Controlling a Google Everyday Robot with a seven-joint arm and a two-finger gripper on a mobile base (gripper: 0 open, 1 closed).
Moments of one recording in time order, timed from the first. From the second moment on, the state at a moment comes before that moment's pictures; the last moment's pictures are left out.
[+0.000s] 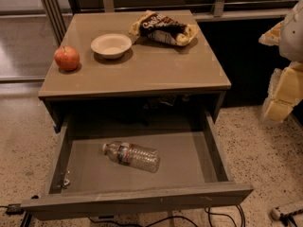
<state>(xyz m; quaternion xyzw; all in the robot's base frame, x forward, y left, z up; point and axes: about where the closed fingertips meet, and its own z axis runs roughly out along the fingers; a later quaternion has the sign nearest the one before) 0.438 -0.217 0.977 -0.60 0.78 -0.04 0.16</state>
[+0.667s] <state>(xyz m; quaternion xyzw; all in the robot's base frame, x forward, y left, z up) 0.433 -0.219 0.970 -0.60 0.78 -0.03 0.18</state>
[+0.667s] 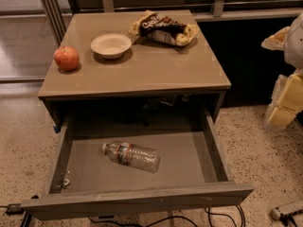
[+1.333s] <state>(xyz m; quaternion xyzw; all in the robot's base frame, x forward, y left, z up) 0.425 -0.181 0.888 -0.61 0.74 0.08 0.27</state>
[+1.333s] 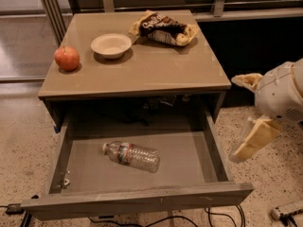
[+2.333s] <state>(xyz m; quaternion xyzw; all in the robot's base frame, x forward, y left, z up) 0.451 -0.109 0.815 -0.57 0.74 0.12 0.34</state>
